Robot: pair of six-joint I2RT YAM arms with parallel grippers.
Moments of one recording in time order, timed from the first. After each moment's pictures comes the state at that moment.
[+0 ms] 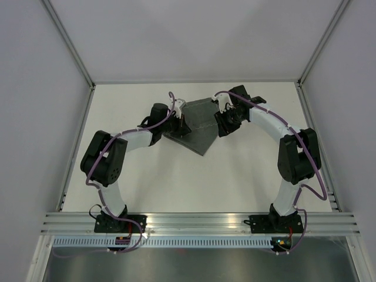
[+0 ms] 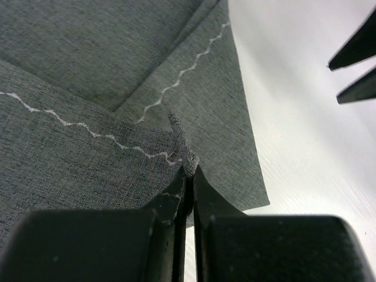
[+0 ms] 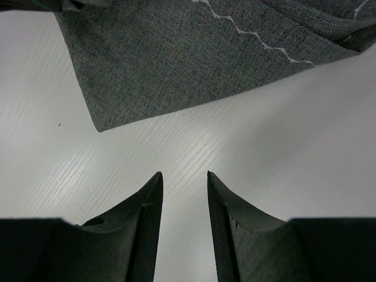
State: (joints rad) left arm -0.42 1.84 1.04 0.26 0.49 -0.15; right arm 0.35 1.85 1.47 -0.74 -0.34 -0.21
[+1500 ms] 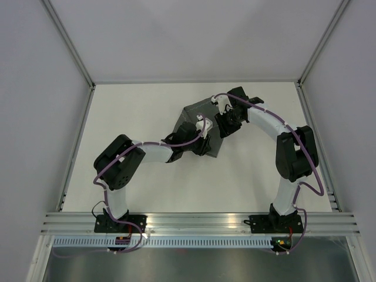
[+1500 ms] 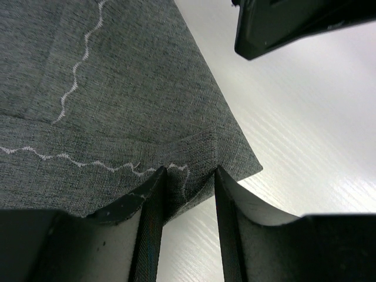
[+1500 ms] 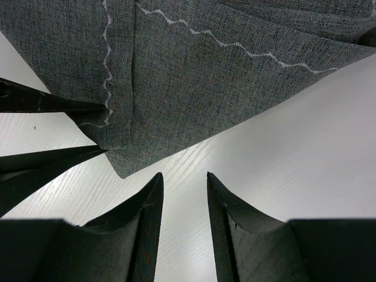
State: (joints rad) left arm -0.75 1.88 0.98 0.34 0.18 -0.08; right arm 0.35 1.88 1.47 -0.74 -0.29 -0.21
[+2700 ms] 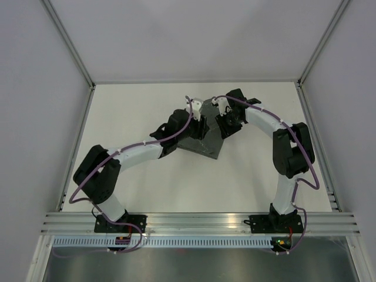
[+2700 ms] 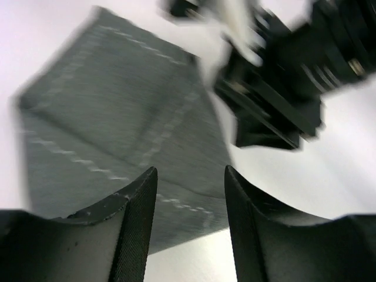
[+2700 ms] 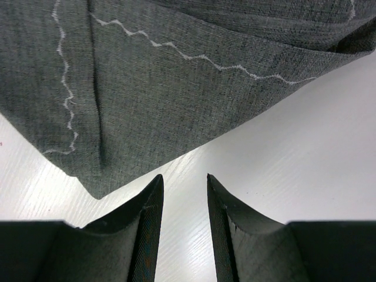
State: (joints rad) left arm -0.75 1.69 1.04 0.29 0.03 -0.18; right arm 0.35 1.93 1.47 -0.71 -0.23 -0.20
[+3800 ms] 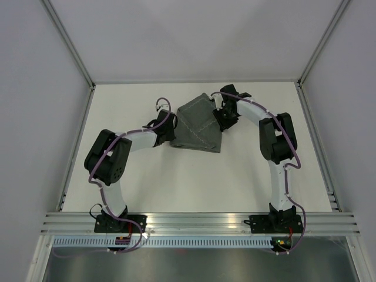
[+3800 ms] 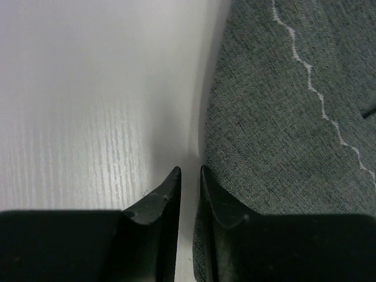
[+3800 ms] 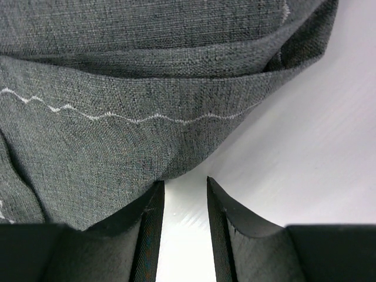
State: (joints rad) left arm -0.47 1.88 1.06 -0.03 -0.26 -0.43; right arm 0.33 2.21 1.73 -0.72 -0.11 -0.21
